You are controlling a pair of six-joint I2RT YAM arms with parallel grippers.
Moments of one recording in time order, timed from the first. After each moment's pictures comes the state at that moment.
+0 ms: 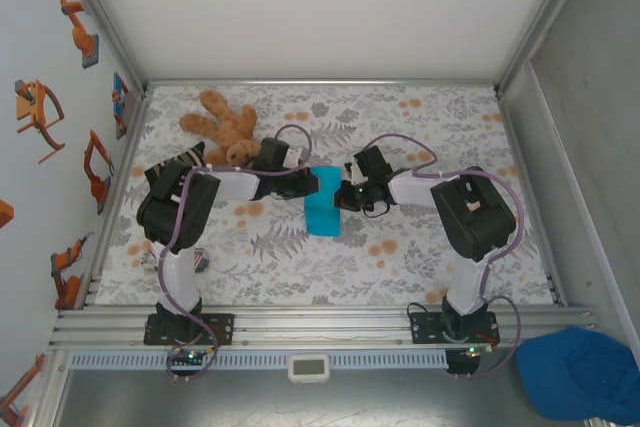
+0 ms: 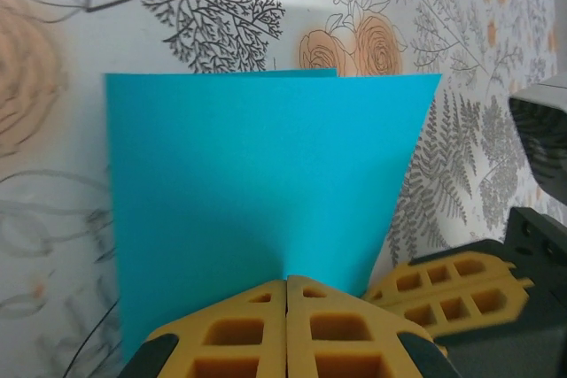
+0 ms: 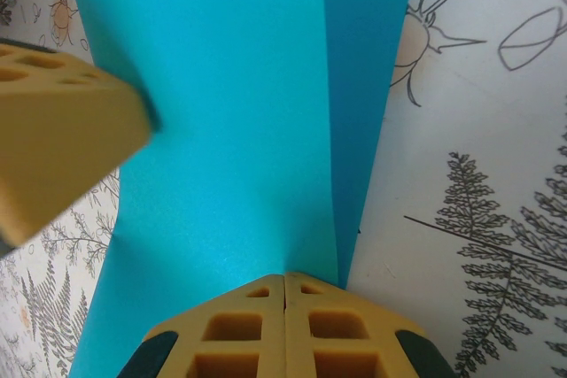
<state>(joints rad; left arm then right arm) -0.57 1.99 1.05 0.08 0.54 -0.60 0.53 1.88 0.97 -0.15 -0.46 0.59</state>
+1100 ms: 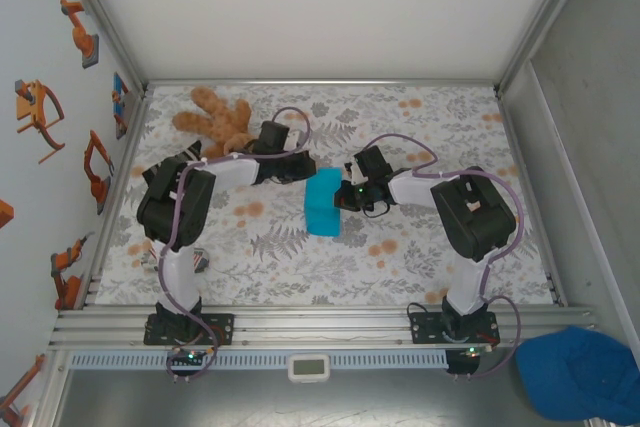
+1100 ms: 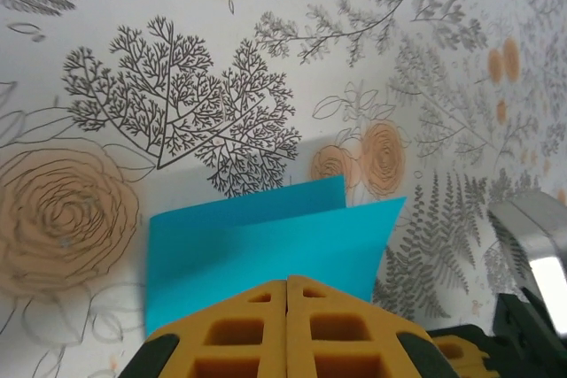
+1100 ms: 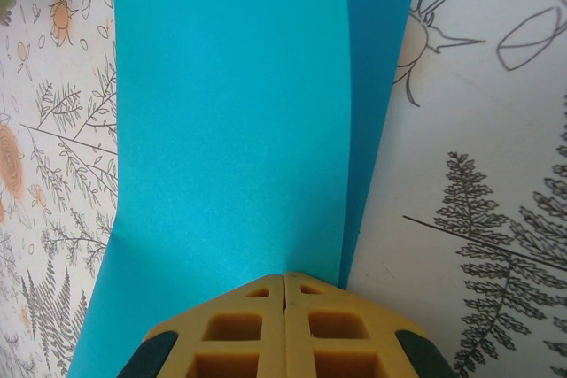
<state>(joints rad) -0.54 2.00 1.21 -0.08 0.44 -0.59 0.53 1.88 0.97 -0.15 -0.46 0.59</state>
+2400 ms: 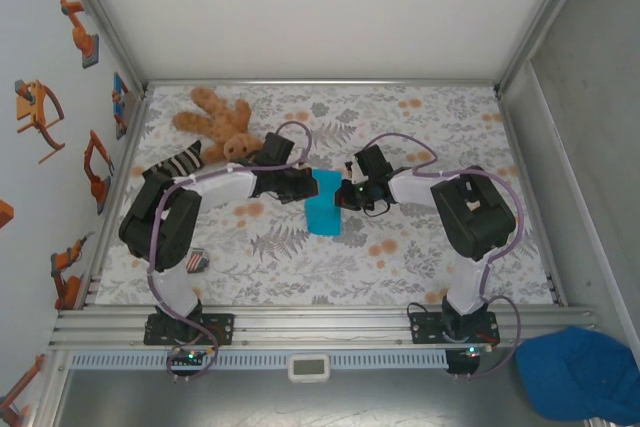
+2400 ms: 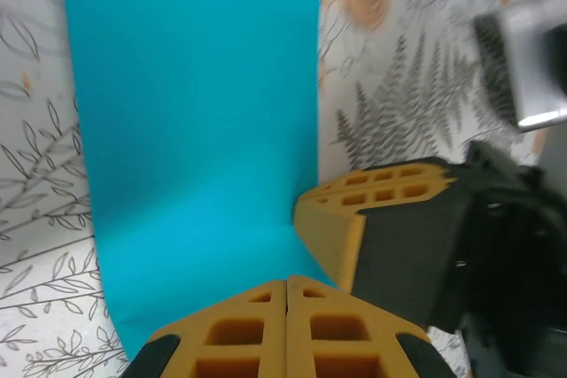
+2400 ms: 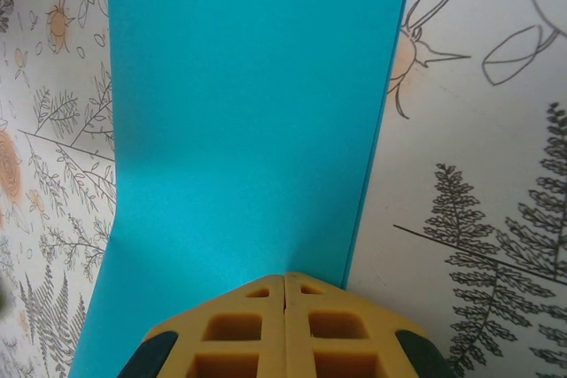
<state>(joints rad) -0.62 1.82 1.09 -0.24 0.45 -0.69 0.52 1.89 0.98 -0.16 -0.45 0.58</state>
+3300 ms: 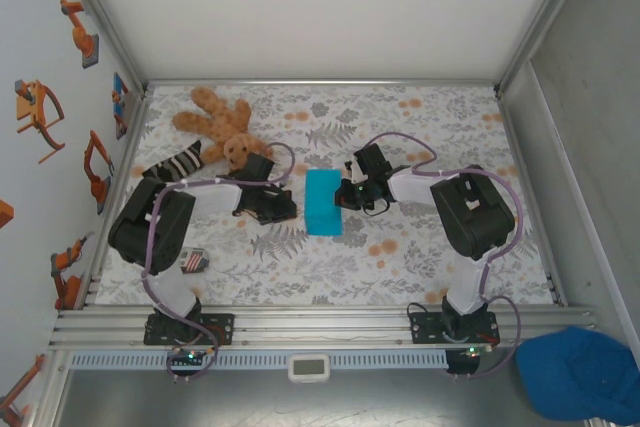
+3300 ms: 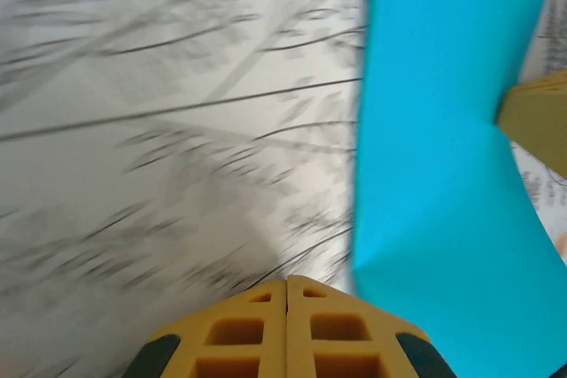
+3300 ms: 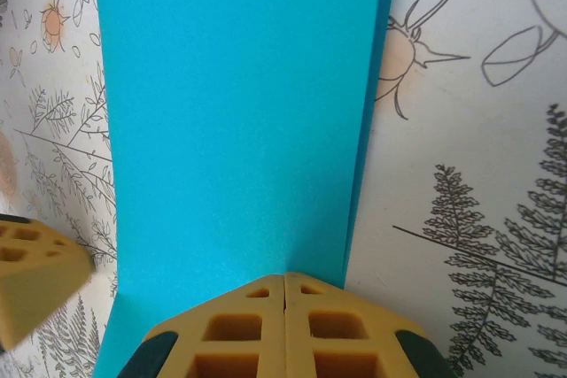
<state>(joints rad) -0.52 1.73 0.86 -0.27 0.46 -0.57 0.52 1.89 1.00 -0.19 -0.45 0.58</state>
